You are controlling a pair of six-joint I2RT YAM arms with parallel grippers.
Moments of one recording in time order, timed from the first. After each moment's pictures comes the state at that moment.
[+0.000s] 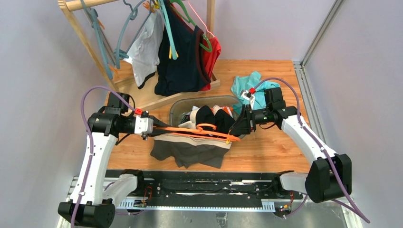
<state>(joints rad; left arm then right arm) -0.07 0.95 1.14 -1.28 1.33 1.43 0.24 1.25 0.90 -0.58 -1.33 -0.20</state>
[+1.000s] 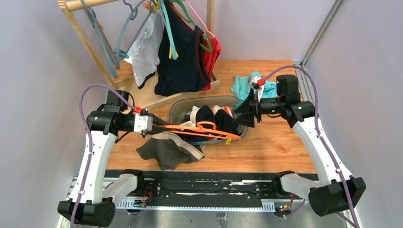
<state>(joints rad) -0.07 0.97 1.18 -1.28 1.34 1.43 0.24 1.14 1.13 -0.70 -1.14 -0.32</state>
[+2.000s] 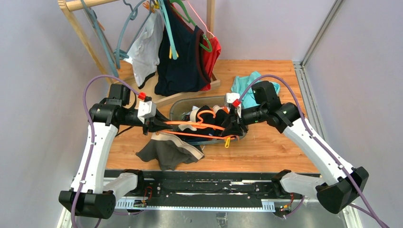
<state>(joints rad) -0.08 1.05 1.23 -1.28 1.29 1.19 0.56 1.15 1.18 -0.79 -0.91 -0.57</state>
